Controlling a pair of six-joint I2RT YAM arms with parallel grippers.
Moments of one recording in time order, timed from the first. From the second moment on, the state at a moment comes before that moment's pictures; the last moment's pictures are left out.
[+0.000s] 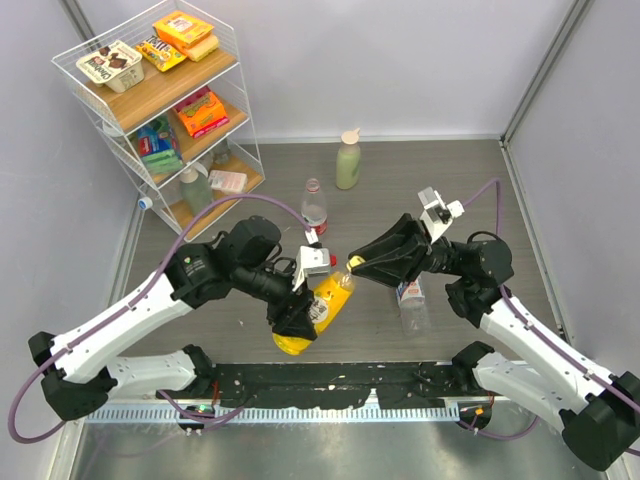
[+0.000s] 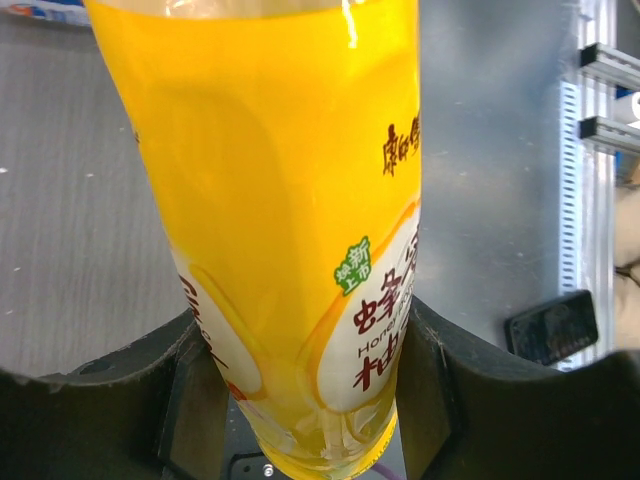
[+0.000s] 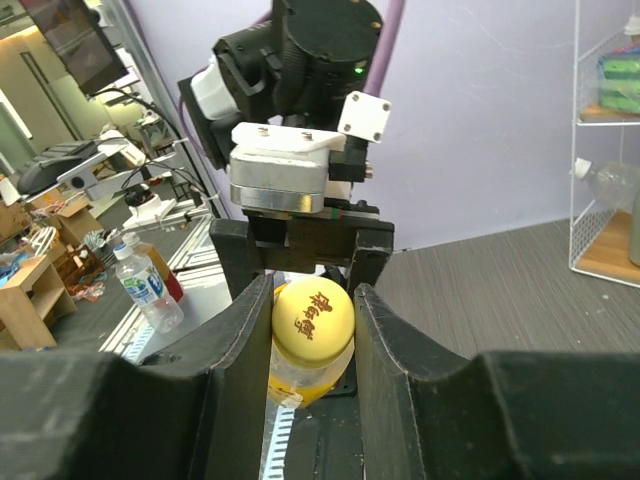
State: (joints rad) left arm -0.97 1.07 1.22 -0.90 0.65 0.06; right arm 0.57 0.86 0.62 0.80 -0.91 0.76
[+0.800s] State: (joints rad) left arm -0.97 1.08 1.23 -0.89 0.79 0.06; right arm 0.57 0.81 0.60 0.91 -0.93 0.81
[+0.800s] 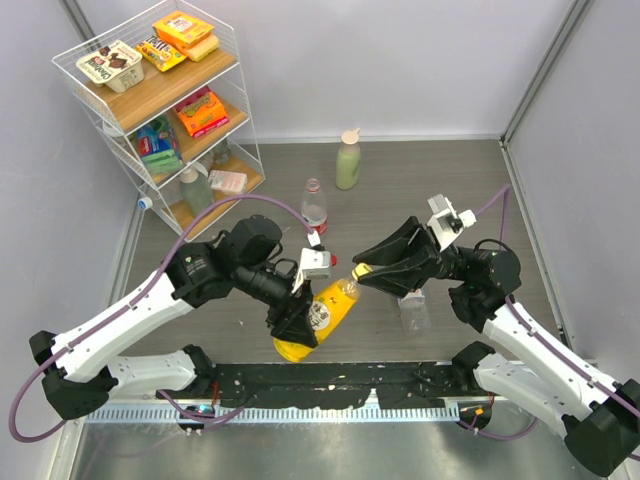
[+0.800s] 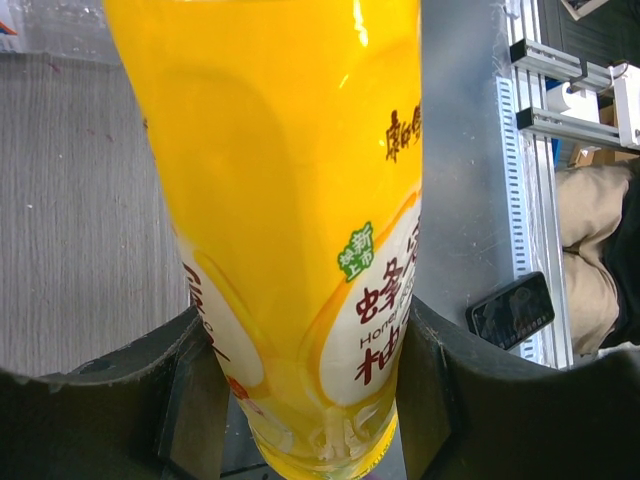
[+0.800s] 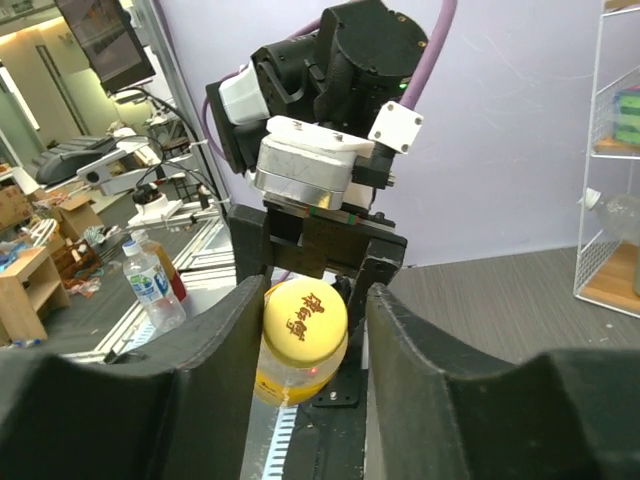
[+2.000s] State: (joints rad) left arm -0.97 0.99 1.10 -0.85 0.11 0.08; right arm 0.57 0.86 0.71 0.28 -0.45 0.63
